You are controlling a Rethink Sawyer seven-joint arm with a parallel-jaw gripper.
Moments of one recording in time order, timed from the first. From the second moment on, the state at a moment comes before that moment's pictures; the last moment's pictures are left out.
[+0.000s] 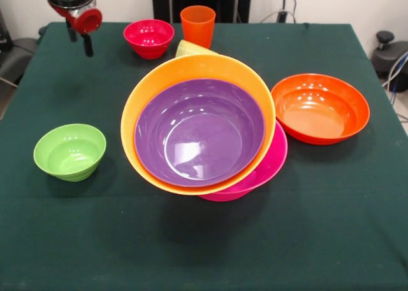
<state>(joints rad) -0.70 -0.55 -0.01 1.72 -0.31 0.49 2.18</state>
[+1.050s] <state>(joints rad) -0.43 -0.55 -0.27 1.83 0.09 0.45 2.64</state>
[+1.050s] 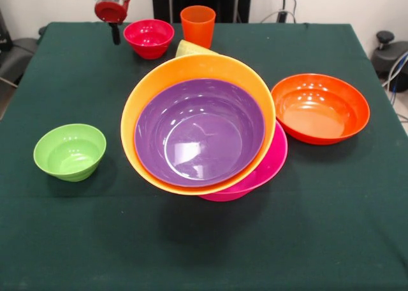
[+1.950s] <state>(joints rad) -0.31 -0.55 -0.35 1.87 0.29 0.45 2.66</state>
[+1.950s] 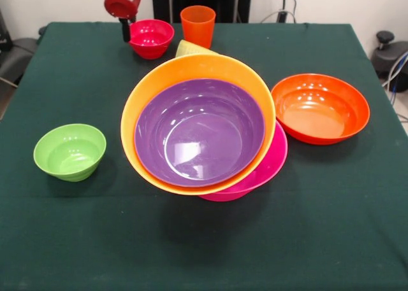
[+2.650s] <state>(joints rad) -0.27 -0.52 -0.42 1.83 0.41 0.53 2.72</state>
